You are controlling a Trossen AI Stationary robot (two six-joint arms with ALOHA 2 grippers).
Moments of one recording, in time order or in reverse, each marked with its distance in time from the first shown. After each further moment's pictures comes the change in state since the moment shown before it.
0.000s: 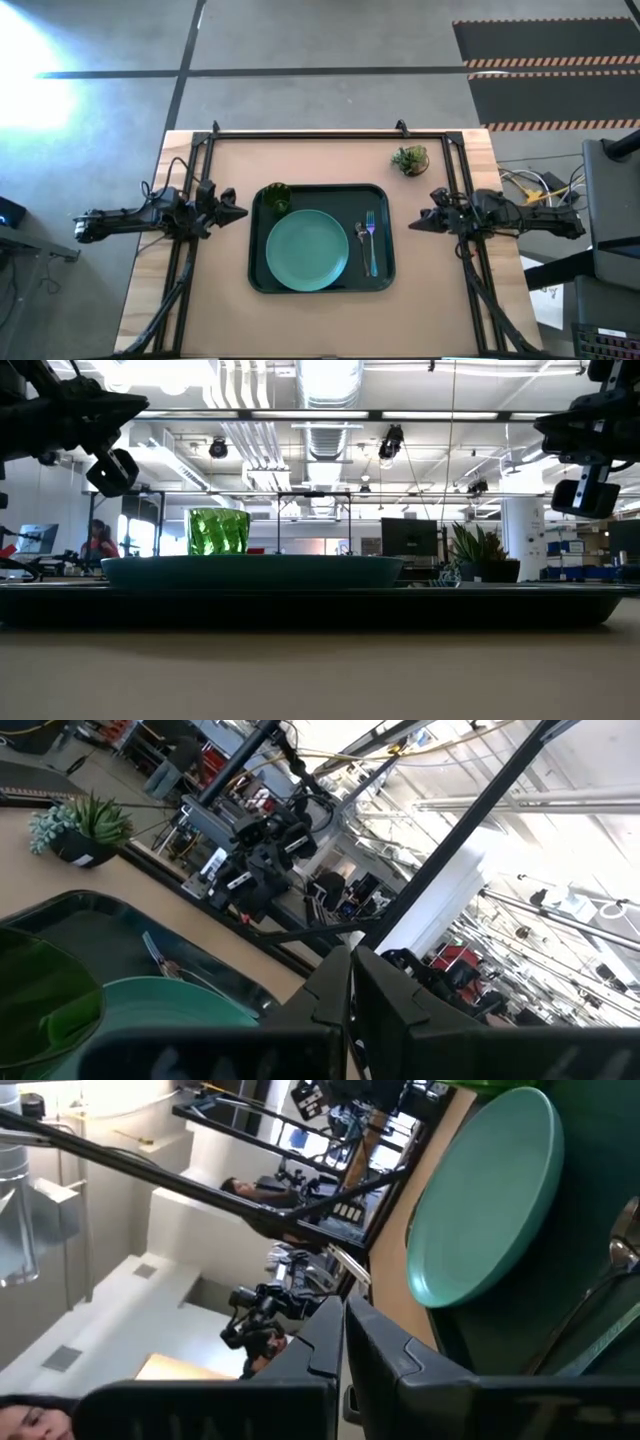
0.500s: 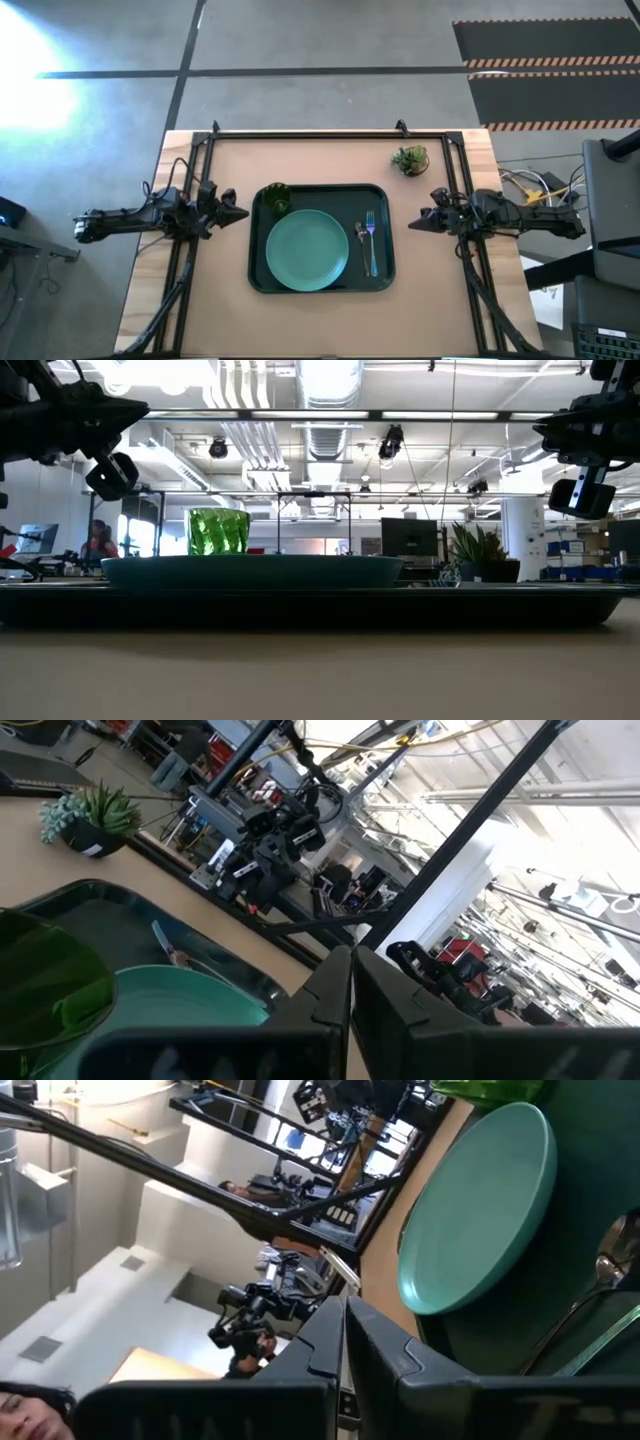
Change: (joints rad) left arm 0.000 0.003 -0.001 -0.027 0.000 0.005; right arm 0.000 0.009 0.001 -0.008 0.009 -0.060
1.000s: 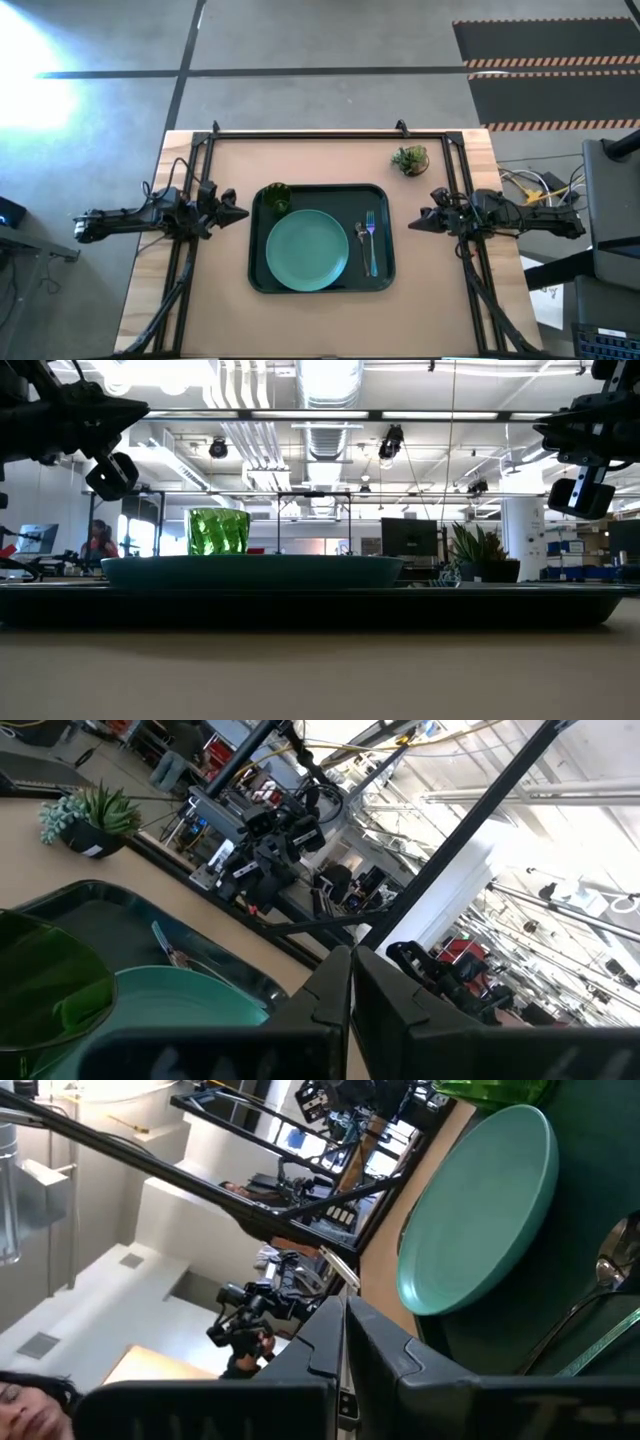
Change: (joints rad) left arm 0.000 0.000 -0.001 0.001 0.000 0.002; right arm 0.000 0.000 -0.001 0.005 0.000 -0.012
